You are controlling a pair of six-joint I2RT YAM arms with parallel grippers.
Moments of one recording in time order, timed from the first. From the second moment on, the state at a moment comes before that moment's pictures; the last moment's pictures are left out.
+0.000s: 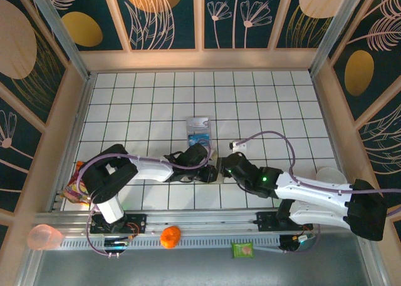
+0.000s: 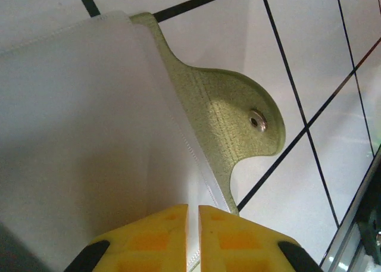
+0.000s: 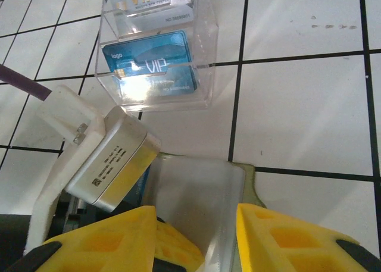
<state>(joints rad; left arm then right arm) -0.99 1.74 0.74 0.16 0.32 -0.72 1.09 1.03 0.50 -0.22 0.43 0.85</state>
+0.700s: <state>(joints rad) -0.87 1.33 0.42 0.17 0.05 -0.75 0.96 1.32 0.51 -0.03 -0.05 0.80</state>
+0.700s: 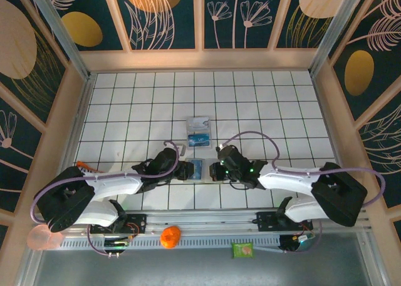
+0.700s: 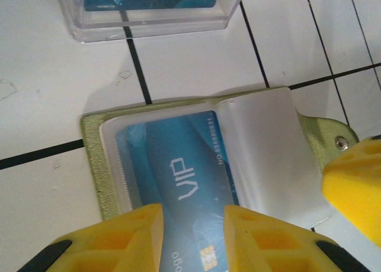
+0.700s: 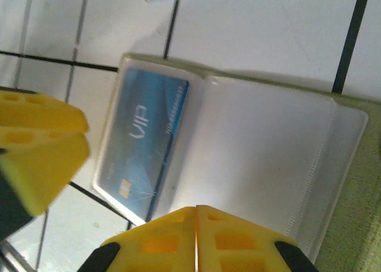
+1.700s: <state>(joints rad) -0.86 1.42 0.38 0.27 0.12 -0.75 0.93 1.50 0.65 0.01 -0.21 0.87</state>
